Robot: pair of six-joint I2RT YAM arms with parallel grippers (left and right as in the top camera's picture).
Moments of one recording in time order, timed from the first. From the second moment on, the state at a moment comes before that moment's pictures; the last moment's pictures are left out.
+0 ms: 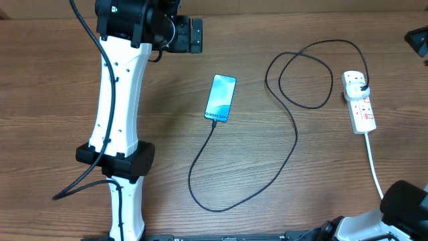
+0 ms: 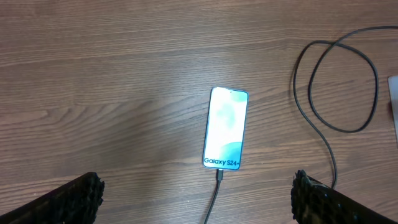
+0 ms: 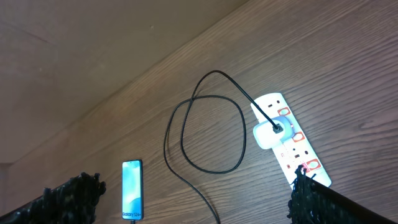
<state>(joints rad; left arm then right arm) -0.29 2.22 2.85 -1.69 0.06 -0.25 -0.60 1.74 2.20 -1.41 -0.55 0.07</state>
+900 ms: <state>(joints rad) -0.29 1.94 2.42 -1.27 -0.08 -0.25 -0.60 1.74 2.20 -1.41 -0.55 0.07</state>
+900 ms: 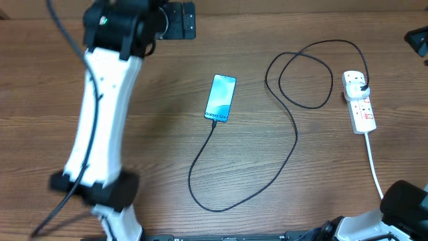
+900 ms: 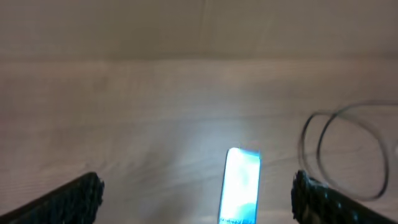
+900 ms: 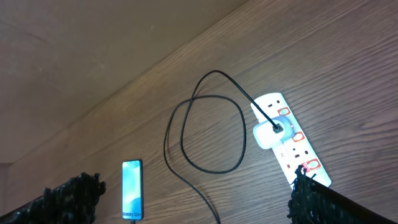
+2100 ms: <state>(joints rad) -0.27 0.77 0.71 0.13 -0.22 -0.25 -0.60 1.74 2.20 -1.42 -0.55 0.07</state>
